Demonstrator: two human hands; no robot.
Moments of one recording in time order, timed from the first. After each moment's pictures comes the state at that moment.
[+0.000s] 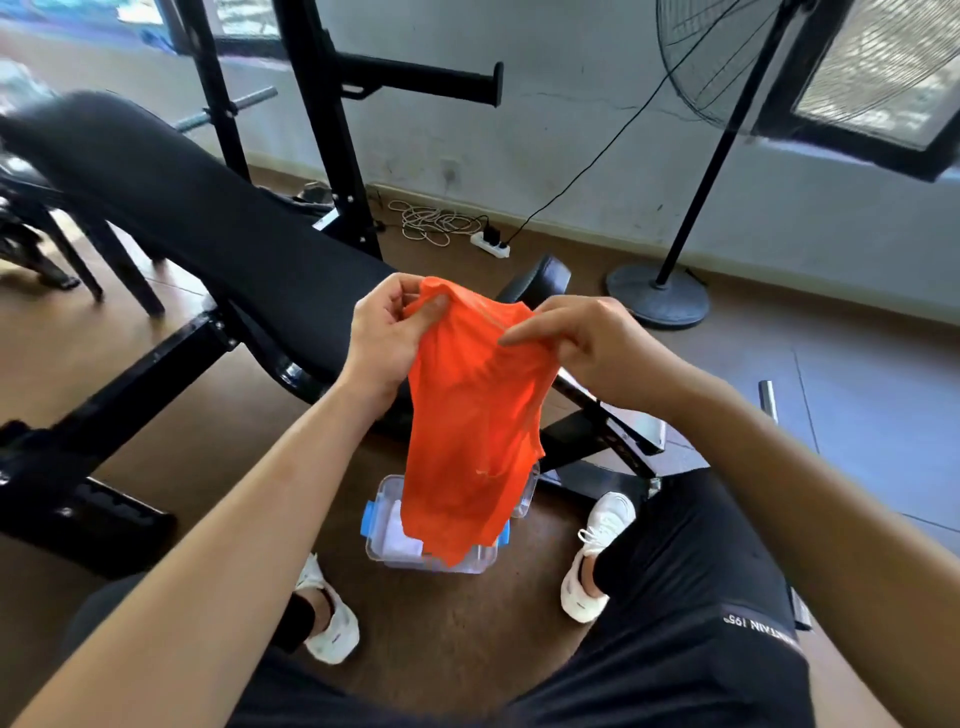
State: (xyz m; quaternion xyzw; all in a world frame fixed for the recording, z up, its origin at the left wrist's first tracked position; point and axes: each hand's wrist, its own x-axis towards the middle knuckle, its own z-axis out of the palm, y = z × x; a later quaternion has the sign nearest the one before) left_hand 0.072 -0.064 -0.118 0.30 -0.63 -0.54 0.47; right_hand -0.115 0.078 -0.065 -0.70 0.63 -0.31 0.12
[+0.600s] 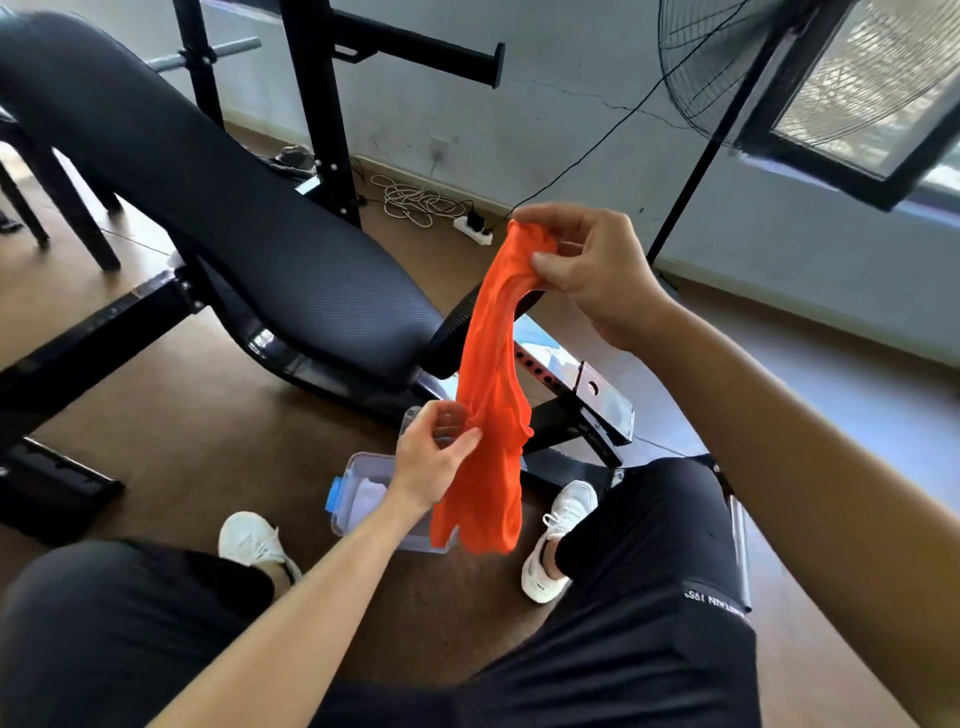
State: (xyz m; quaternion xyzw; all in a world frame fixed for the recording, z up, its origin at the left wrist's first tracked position) left_hand 0.068 0.026 -0.260 0.40 -0.62 -0.57 0.36; right_hand -0.102 0.047 -0.037 -0.52 0.63 -0.53 0.22
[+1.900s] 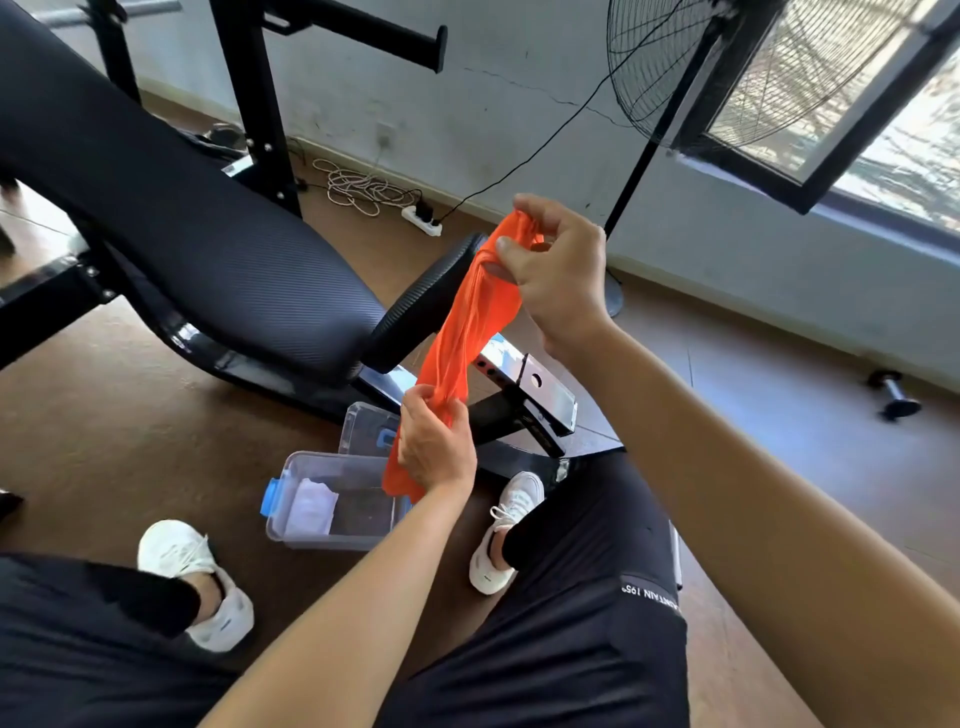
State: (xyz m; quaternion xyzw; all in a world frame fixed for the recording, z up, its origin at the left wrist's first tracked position) left_hand -0.041 0.070 -0.260 0.58 -0.57 -0.34 0.47; right_hand -0.124 0.053 -0.056 -0.38 0.68 -0.62 0.12
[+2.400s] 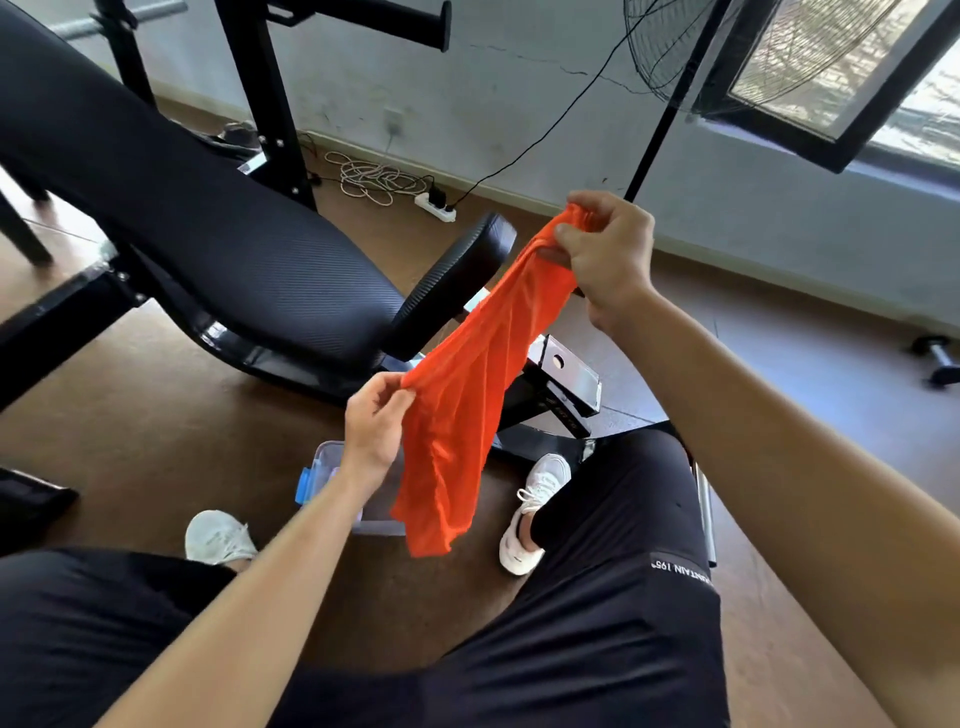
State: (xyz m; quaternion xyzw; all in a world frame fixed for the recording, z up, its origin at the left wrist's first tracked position) left_hand 0.057 0.003 -0.270 0.42 -0.57 -0.57 0.42; right_hand -0.164 0.052 -0.072 -0.27 0.72 -0.63 0.11
